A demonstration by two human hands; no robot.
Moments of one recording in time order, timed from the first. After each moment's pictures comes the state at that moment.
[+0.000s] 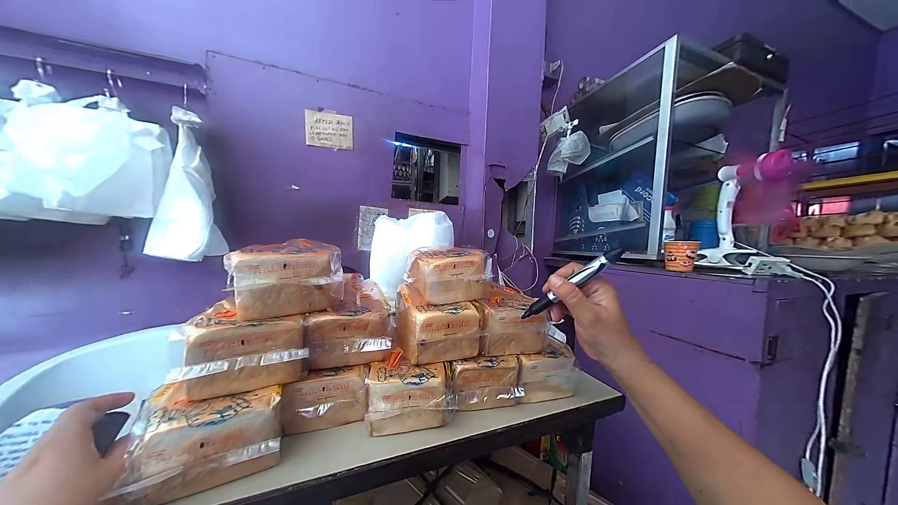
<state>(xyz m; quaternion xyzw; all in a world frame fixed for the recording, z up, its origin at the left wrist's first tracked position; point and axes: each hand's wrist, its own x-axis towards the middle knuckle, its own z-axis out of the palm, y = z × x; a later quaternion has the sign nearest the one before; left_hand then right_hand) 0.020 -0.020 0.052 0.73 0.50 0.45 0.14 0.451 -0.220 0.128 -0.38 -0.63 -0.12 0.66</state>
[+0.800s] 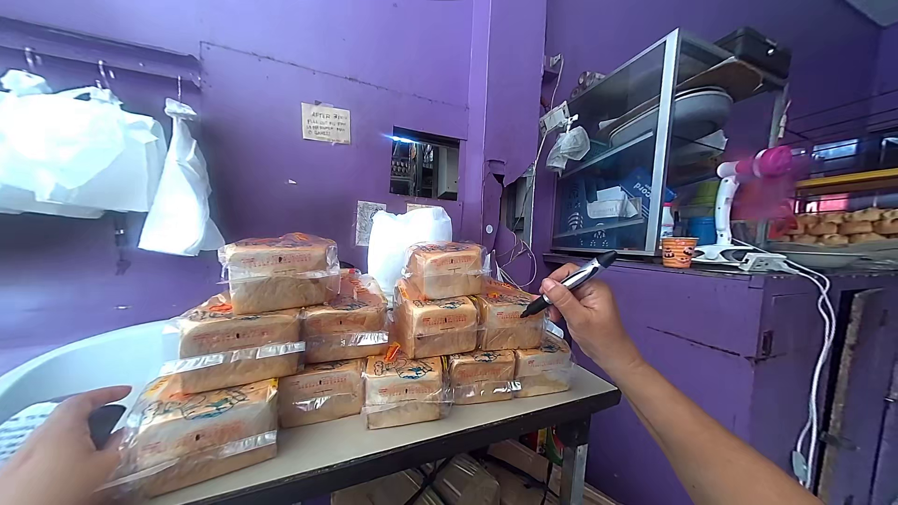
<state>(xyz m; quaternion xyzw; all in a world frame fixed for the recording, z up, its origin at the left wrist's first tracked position) 0.016 -0.009 0.045 0.73 0.48 0.46 0.13 0.453 -0.220 0.120 -0.42 -0.63 -0.21 0.62</state>
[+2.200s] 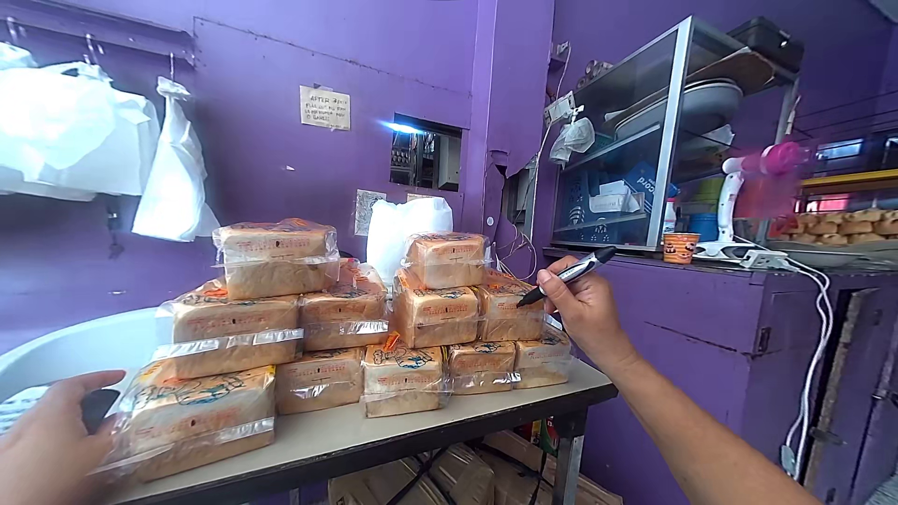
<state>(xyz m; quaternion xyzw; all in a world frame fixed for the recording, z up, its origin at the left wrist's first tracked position) 0.000 0.029 0.026 0.75 0.46 0.47 0.11 0.447 -0.216 0.117 -0.44 -0.62 -0.27 0.59</state>
